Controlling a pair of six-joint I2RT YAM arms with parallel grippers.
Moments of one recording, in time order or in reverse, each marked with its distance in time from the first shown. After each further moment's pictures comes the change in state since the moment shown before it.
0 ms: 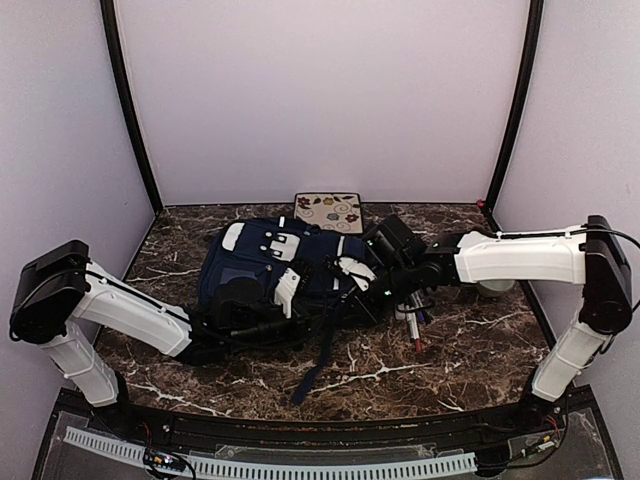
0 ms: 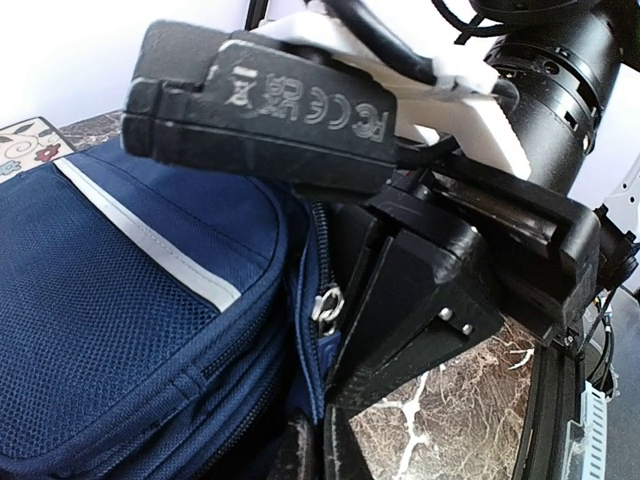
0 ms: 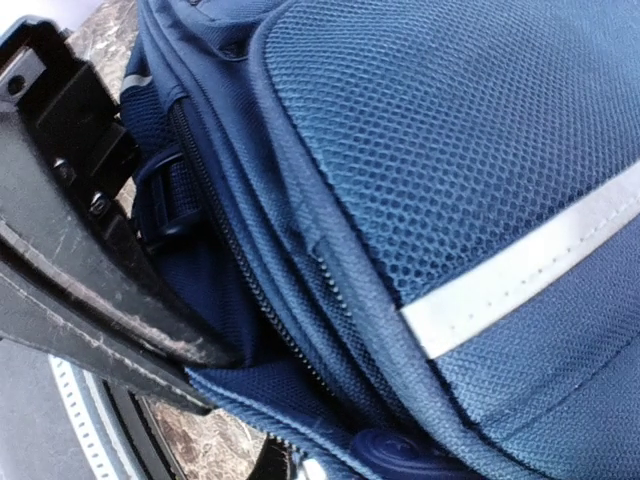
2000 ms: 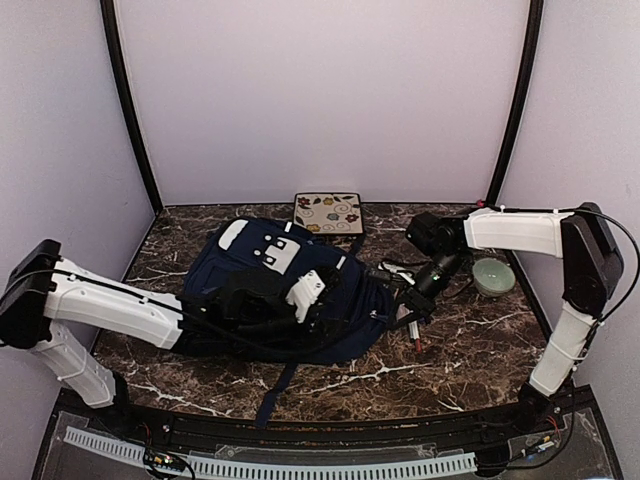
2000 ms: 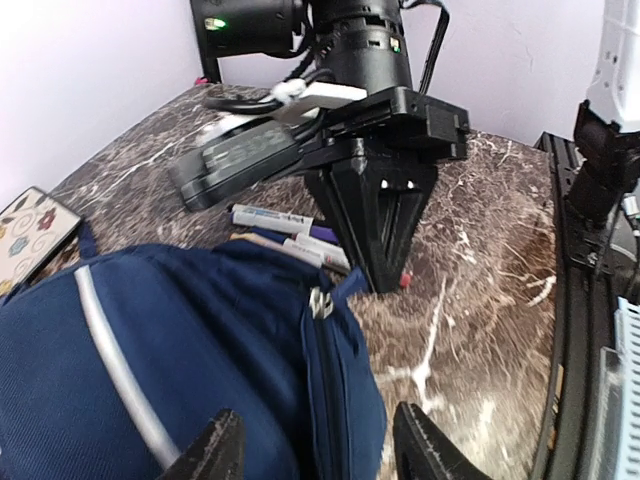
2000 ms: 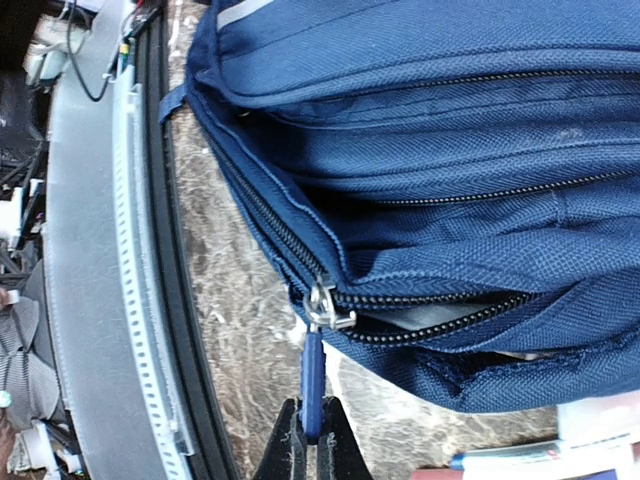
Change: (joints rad) left arm -0.082 -0.141 0.131 -0.409 -0.089 0.273; right arm -0.338 0.104 0.074 -0.540 -0.451 -0.632
